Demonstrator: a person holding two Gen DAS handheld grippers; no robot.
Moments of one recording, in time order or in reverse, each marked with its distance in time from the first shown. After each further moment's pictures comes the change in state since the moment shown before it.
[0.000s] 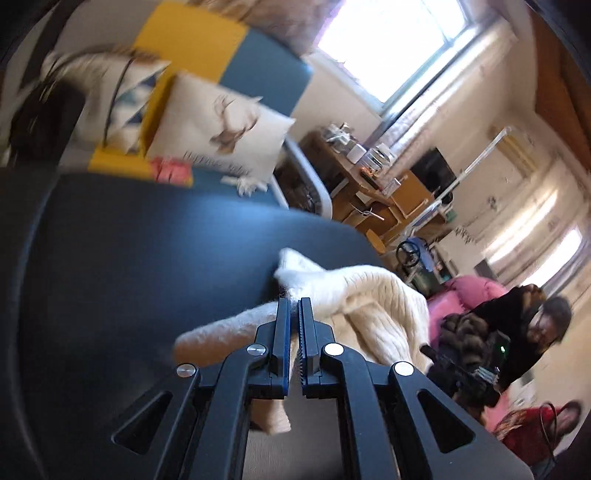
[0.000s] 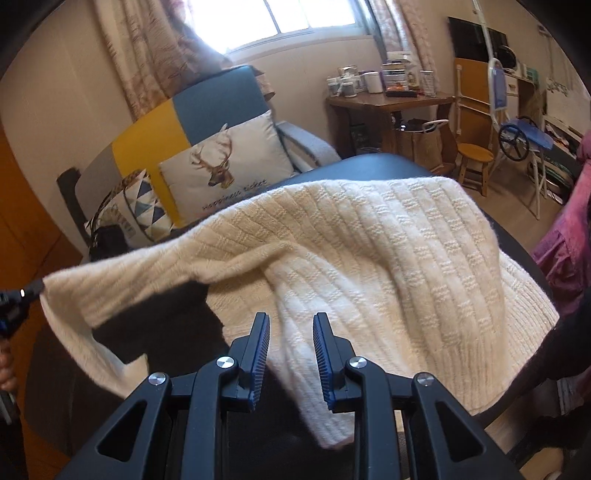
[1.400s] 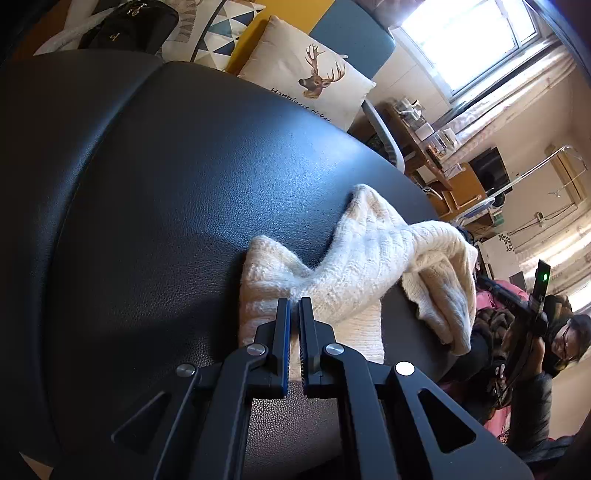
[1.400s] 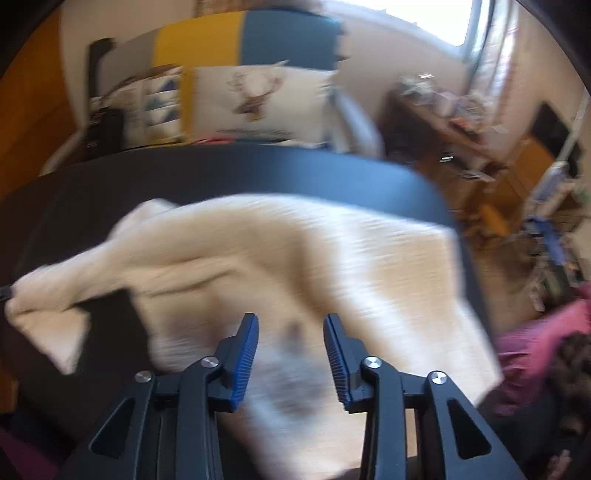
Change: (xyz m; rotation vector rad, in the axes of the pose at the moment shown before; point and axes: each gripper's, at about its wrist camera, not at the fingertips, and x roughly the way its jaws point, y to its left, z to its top) left arm -0.013 0.077 -0.096 -0.179 0.121 0.150; right arm 0.030 0.050 0.040 -0.388 0.188 -0.224
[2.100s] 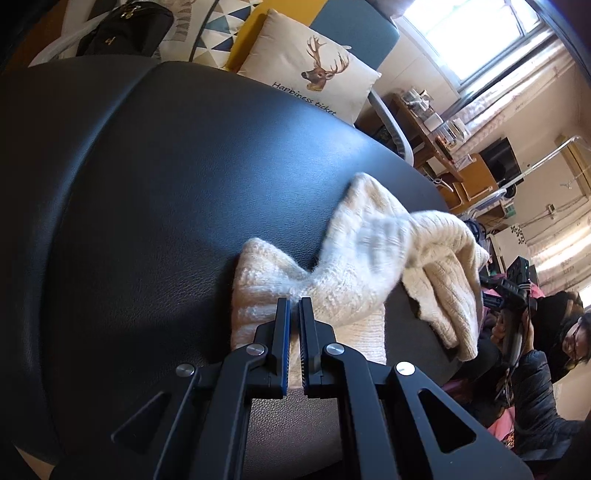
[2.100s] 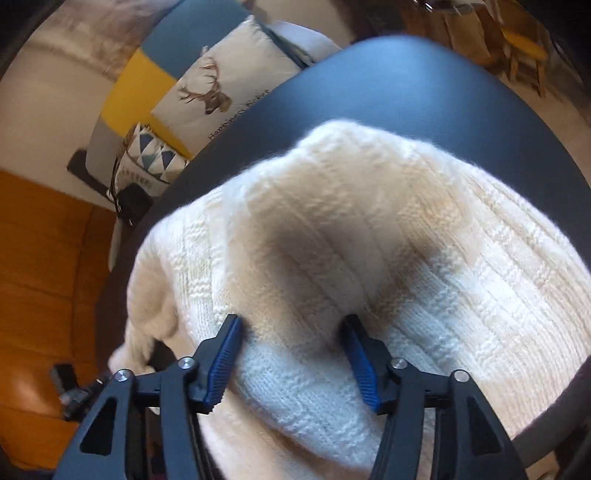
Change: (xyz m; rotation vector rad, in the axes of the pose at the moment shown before) left arm 0.006 -0.019 0.007 0.026 0.033 0.060; right arm 0.091 -0.097 0.000 0.414 0.213 0.546
